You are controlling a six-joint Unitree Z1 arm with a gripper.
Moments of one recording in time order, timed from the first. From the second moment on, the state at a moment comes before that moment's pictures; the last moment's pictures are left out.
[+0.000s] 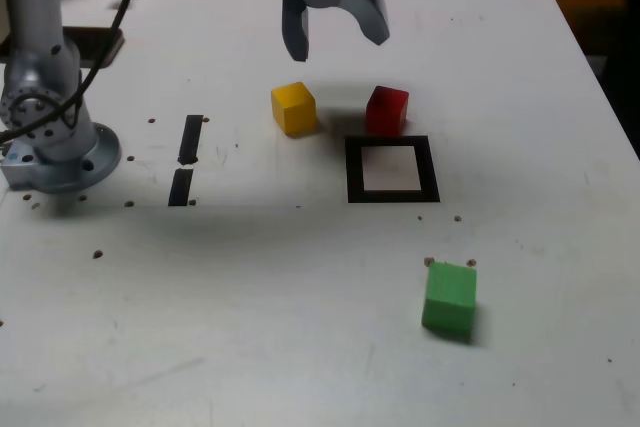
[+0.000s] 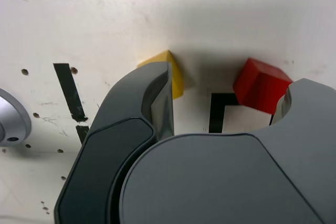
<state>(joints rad) 0.19 1.78 -1.39 1.21 0.05 0.21</state>
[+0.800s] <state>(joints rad) 0.18 2.01 -1.49 1.15 -0.06 0.45</state>
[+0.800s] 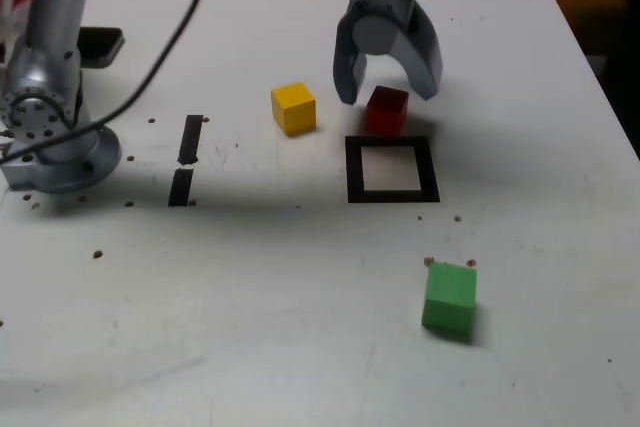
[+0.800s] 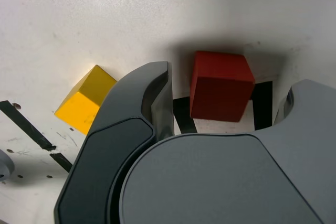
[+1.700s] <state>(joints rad) 0.18 2.10 -1.47 1.10 -0.14 0.49</state>
